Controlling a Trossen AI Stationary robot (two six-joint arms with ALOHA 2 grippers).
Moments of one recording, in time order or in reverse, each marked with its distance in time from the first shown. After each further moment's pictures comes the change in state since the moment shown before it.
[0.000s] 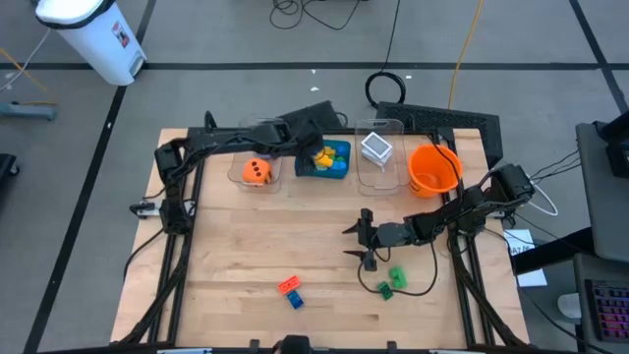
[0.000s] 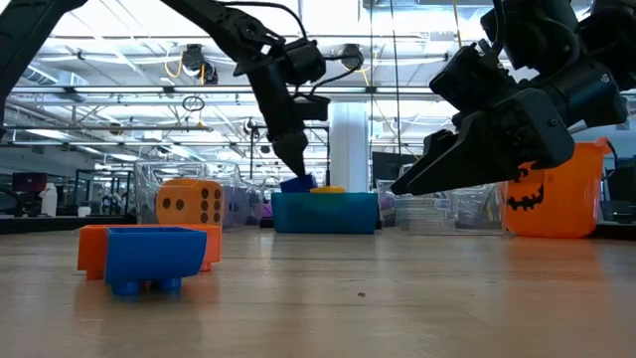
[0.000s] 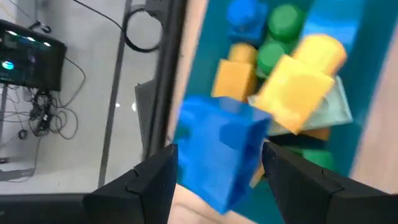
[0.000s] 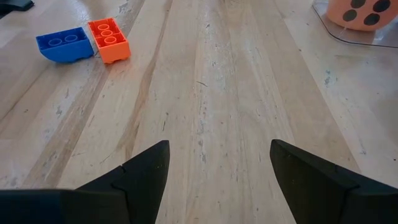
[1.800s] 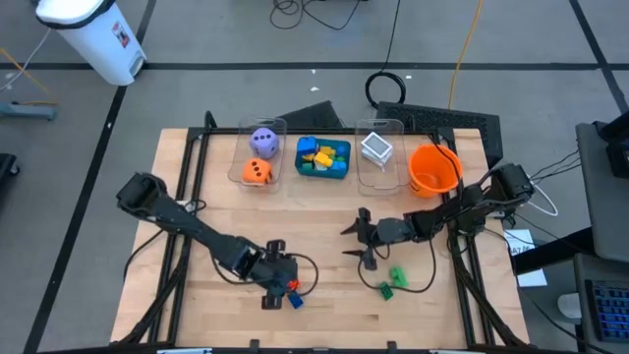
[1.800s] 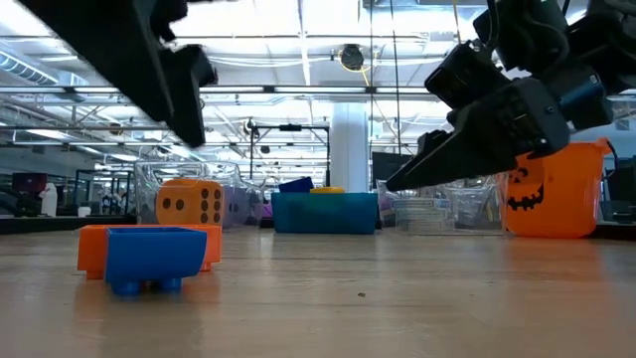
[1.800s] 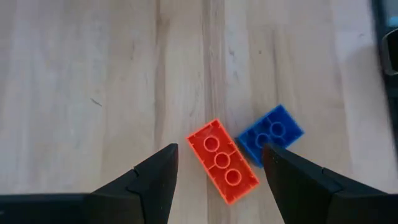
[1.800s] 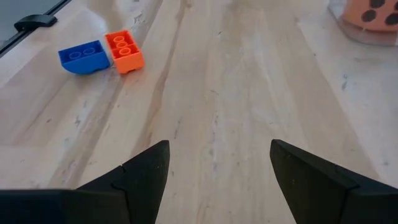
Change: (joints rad) left arm -0.930 -0.216 -0.336 0.042 0.129 -0.897; right arm -0.036 0.000 -0.001 0.032 -0.097 0.014
